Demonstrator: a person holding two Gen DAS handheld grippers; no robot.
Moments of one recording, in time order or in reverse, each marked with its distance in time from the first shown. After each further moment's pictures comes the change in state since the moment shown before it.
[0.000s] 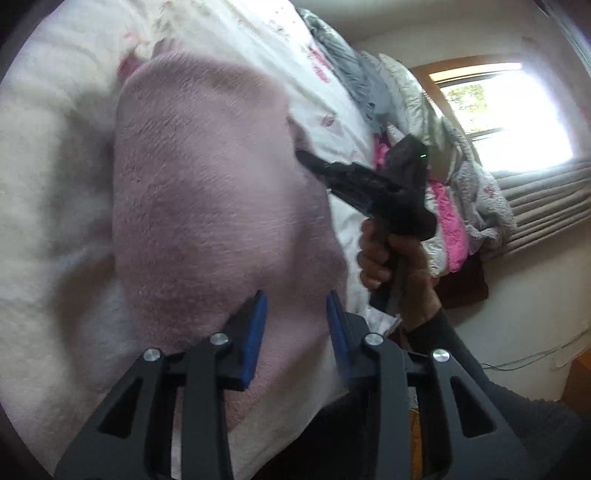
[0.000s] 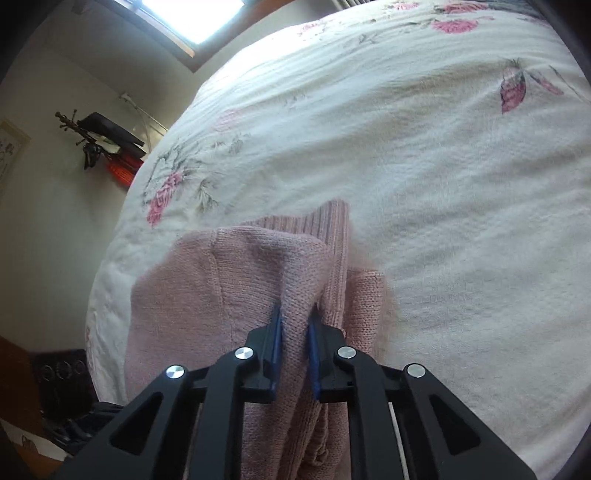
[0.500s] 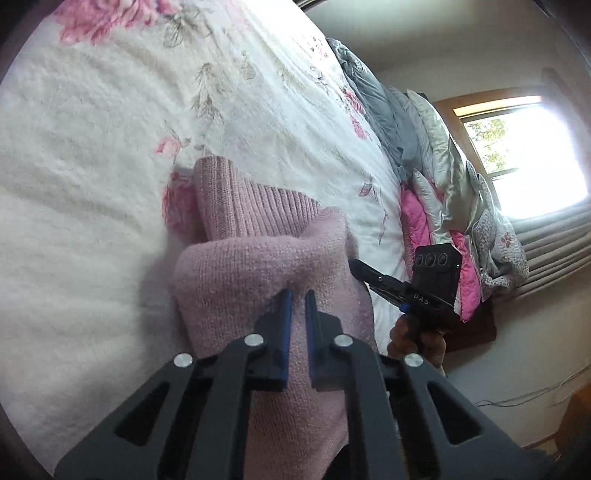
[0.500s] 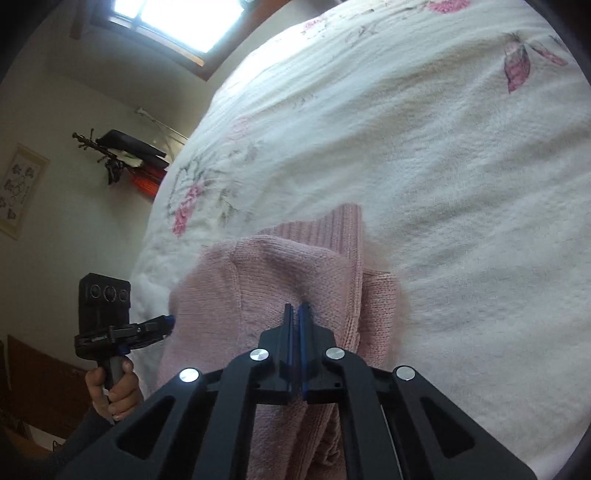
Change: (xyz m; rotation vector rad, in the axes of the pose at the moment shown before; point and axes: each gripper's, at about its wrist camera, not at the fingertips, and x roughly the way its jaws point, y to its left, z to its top) left arm -0.003 0.041 0.085 -0.032 -0.051 0.133; right arm -0.006 -0.005 0.002 0.063 -0.004 0.143
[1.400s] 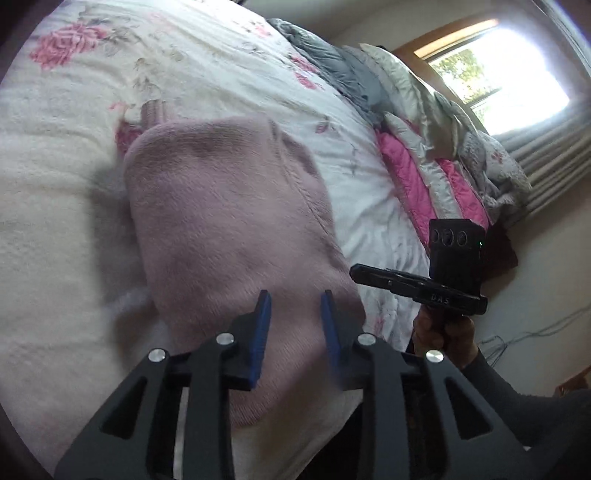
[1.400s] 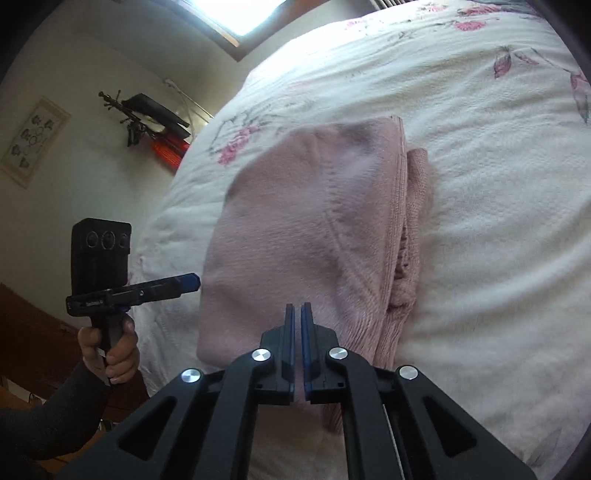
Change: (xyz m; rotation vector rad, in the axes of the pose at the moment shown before) left arm -0.012 -0.027 -0.113 0.197 0.110 0.060; right arm -0.048 0.052 -0.122 -0.117 0.030 -0.012
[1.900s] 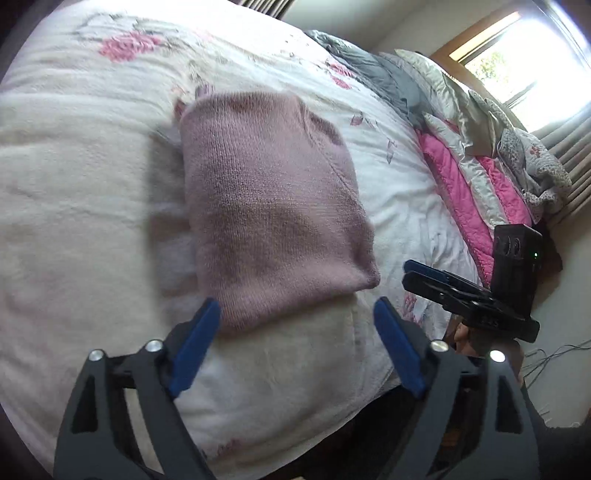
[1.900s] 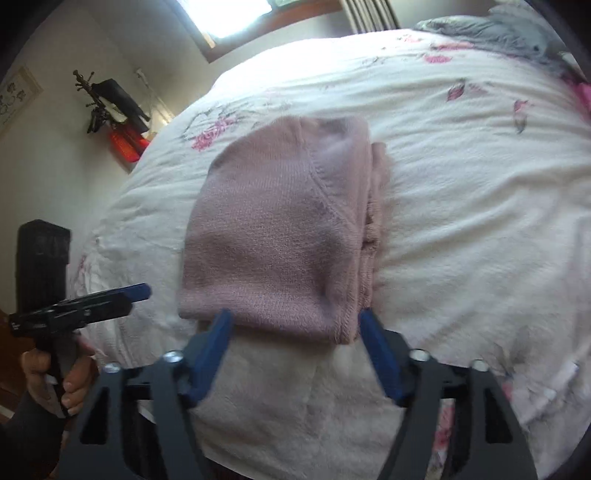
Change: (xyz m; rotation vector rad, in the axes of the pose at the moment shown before) left arm -0.049 -0.064 -0.076 -0.034 -0.127 0.346; right arm -0.036 0.056 -0.056 -0.058 -0.088 -0.342
